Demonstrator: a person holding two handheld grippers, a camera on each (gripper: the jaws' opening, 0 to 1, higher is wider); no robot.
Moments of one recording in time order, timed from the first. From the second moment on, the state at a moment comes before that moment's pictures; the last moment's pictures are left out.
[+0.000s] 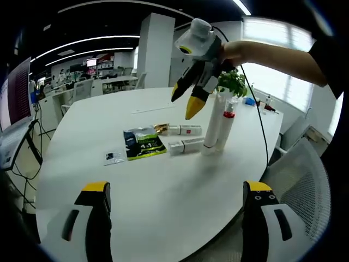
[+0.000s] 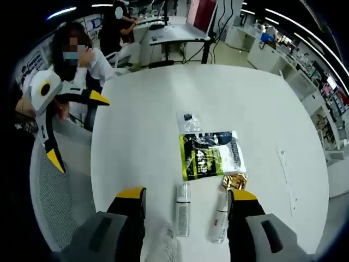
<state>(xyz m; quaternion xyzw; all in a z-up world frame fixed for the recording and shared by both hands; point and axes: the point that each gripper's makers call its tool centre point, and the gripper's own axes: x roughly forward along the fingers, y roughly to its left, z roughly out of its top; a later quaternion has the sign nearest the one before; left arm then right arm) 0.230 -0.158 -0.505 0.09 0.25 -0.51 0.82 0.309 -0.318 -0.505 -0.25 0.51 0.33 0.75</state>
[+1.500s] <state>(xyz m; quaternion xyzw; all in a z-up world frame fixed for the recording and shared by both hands) 0.231 -0.159 -0.505 0.07 0.25 -0.51 0.82 0.283 -0.326 -0.618 -0.30 0.68 0.27 0.62</state>
